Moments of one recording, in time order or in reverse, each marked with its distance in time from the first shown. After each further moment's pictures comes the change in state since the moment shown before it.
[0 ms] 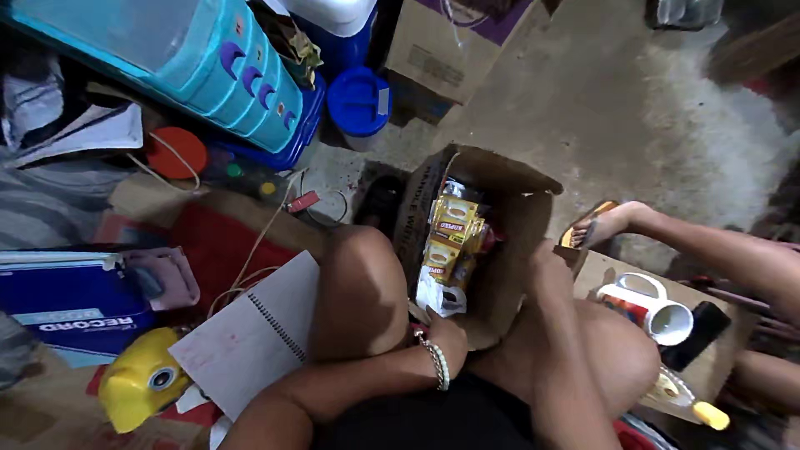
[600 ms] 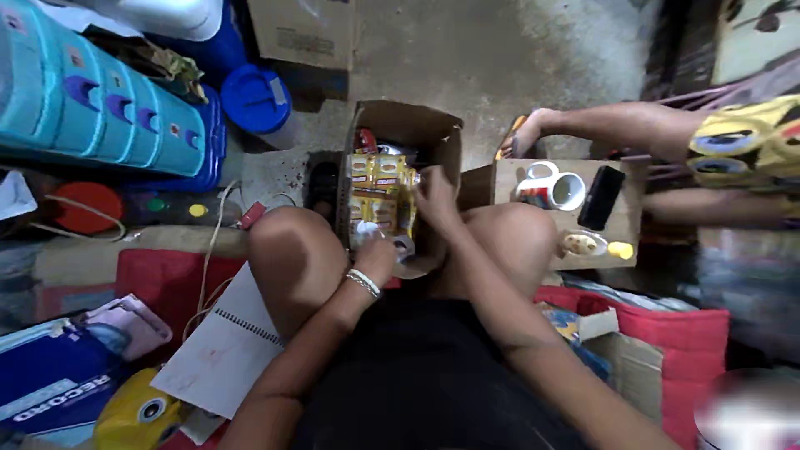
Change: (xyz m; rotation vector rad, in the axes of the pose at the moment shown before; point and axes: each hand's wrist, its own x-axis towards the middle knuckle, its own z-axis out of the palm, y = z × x) left_hand -0.010 -0.028 -0.016 -0.183 0.471 -0.171; right_hand -0.014 0.021 0.046 0.675 0.142 -0.421
